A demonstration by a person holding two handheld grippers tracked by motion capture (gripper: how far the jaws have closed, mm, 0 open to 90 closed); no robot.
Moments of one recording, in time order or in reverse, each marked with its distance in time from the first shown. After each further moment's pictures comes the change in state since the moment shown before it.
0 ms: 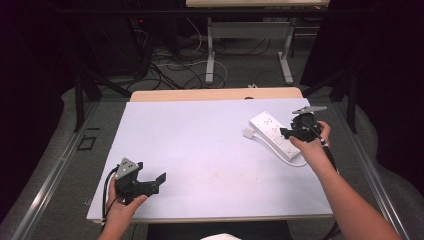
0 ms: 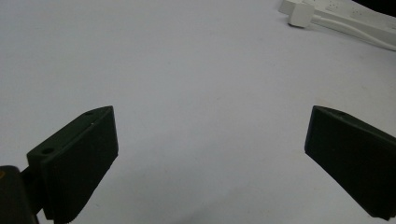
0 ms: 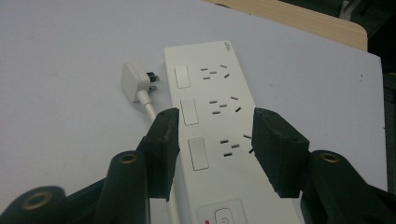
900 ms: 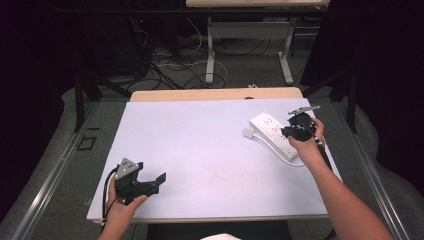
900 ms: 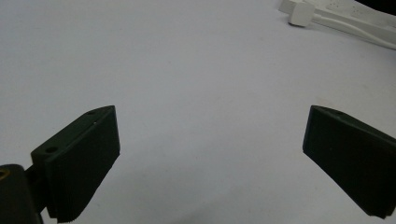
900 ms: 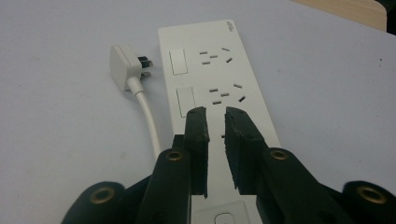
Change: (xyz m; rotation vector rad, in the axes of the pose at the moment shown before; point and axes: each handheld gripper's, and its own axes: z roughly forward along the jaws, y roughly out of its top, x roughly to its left) left arm 0.000 -0.001 0.000 0.002 0.003 0.006; right arm -0.002 -0.002 0.021 0.075 0.003 0.017
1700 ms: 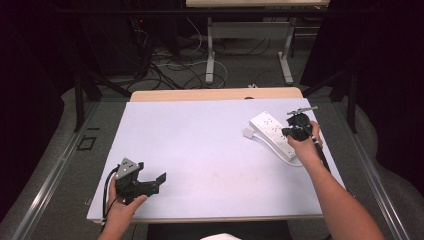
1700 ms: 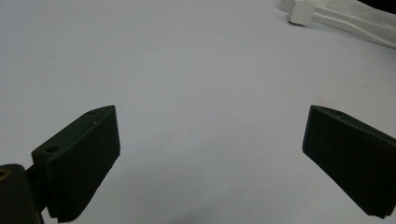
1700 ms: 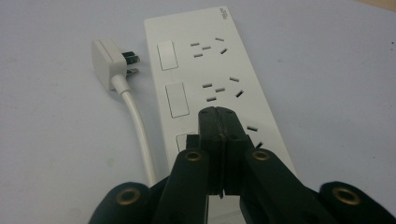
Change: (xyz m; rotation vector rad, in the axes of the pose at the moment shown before) left arm 0.000 0.000 0.001 0.005 -0.003 0.002; right arm -0.005 -0.003 0.018 0.027 -0.002 0.042
